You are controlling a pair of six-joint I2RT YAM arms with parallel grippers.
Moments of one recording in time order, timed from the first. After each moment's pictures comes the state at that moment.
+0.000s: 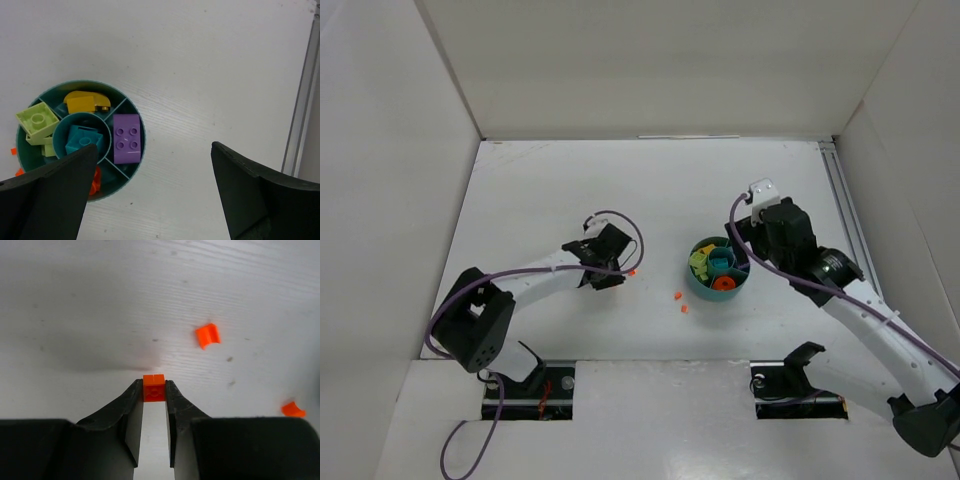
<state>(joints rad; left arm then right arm) -0.69 1.46 0.80 -0.48 -0.24 -0.88 0.57 0.94 0.95 -0.59 0.35 -0.06</state>
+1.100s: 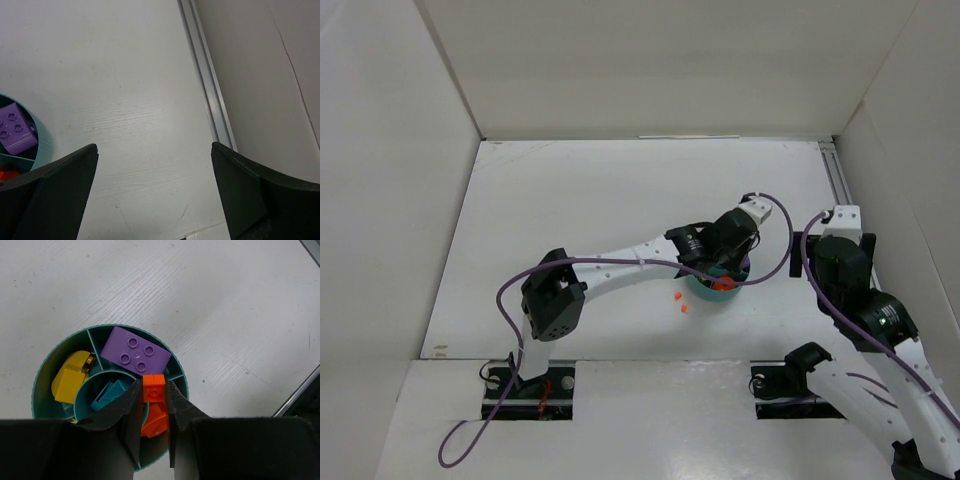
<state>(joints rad) -1.15 1.94 1.66 -0.39 -0.18 -0.38 0.45 0.60 0.92 -0.87 0.72 0.10</state>
